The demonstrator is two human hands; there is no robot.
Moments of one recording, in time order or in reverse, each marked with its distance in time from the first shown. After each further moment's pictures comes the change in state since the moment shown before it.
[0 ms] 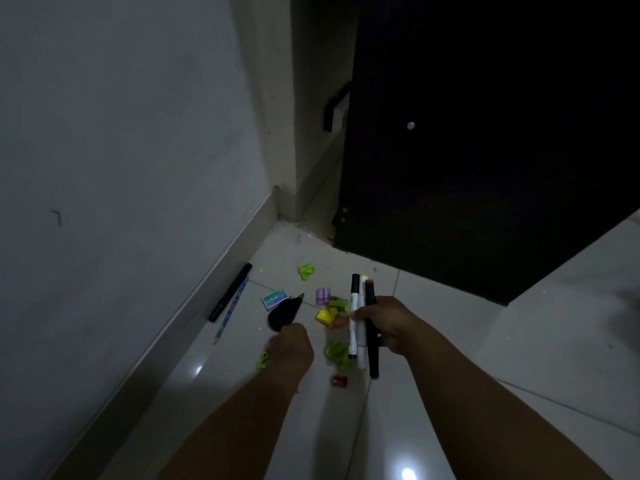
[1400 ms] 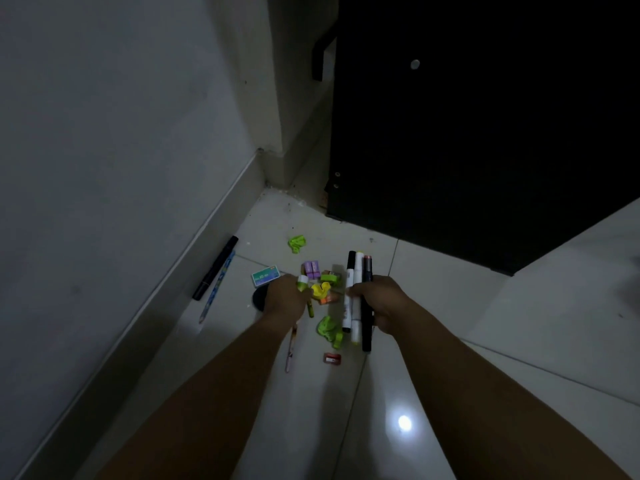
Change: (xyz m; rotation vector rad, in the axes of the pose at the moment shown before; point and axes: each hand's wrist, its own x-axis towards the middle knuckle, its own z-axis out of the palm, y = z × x) left_hand 0.036 0.015 -0.007 -0.192 0.156 0.112; right_hand 0.039 0.021 0.000 0.126 0.047 0.041
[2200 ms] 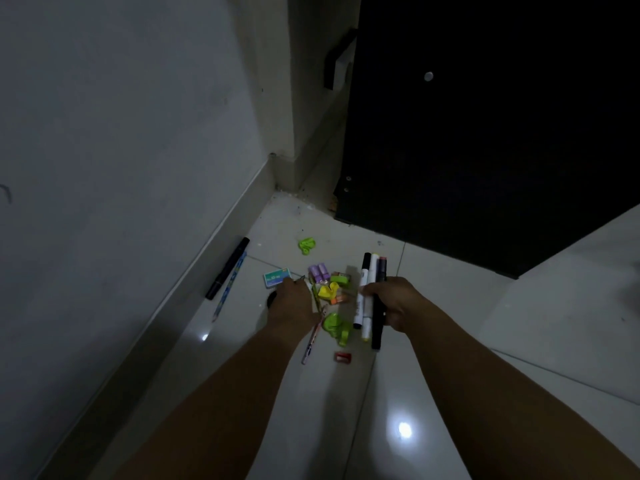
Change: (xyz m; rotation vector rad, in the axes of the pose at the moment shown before) left_hand -0.017 -0.010 -0.010 0.575 -0.141 0.173; right_hand -0.007 -0.006 0.001 0.025 0.036 0.053
